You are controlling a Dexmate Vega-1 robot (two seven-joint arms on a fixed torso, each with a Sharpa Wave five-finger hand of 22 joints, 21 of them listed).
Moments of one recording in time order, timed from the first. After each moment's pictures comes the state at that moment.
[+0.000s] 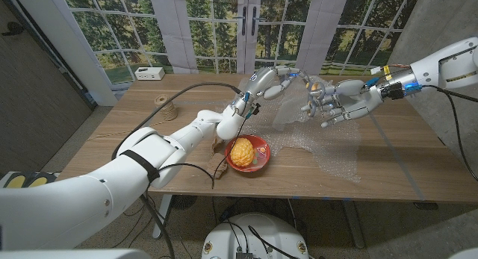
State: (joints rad) left arm 0.27 0.05 0.62 -0.54 1.24 -1.06 1.12; left_hand 0.80 0.17 0.72 -0.06 0.20 0.75 -0.21 0.20 0.62 0.74 -0.19 1.00 1.13 1.09 -0.19 1.10 0.67 0.83 -0.10 1.23 0.32; right arm -0.71 -1.38 -0.17 -2.04 1.44 -0.98 0.58; right_hand 0.92 0.16 0.07 -0.14 0.22 0.75 -0.02 0.30 0.24 0.90 -0.16 1.18 0.74 1.06 -0.18 0.57 1.15 0.59 -0.05 0.96 0.20
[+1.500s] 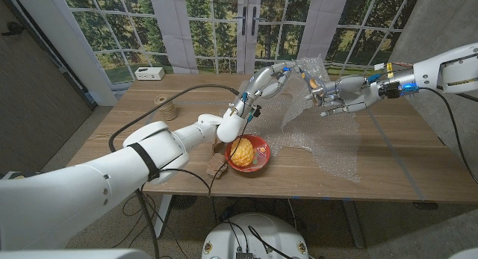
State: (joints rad) left arm 0.19 0.07 0.97 -0.43 0.81 -1.15 1.12; left_hand 0.72 0.16 0.89 0.07 0.24 0.54 -0.19 0.39 1.07 0.63 -0.20 1.27 1.24 1.15 -0.22 1.16 0.71 0.91 -0.13 1.27 0.61; right arm -0.90 -1.38 0.01 -2.06 1.50 -0.87 0.41; right_hand 1.01 0.16 0.22 -0.14 0.18 0.84 -0.03 0.34 0.42 0.94 -0.16 1.20 0.74 1.11 -0.21 0.60 1.16 0.56 -0.05 1.11 0.22
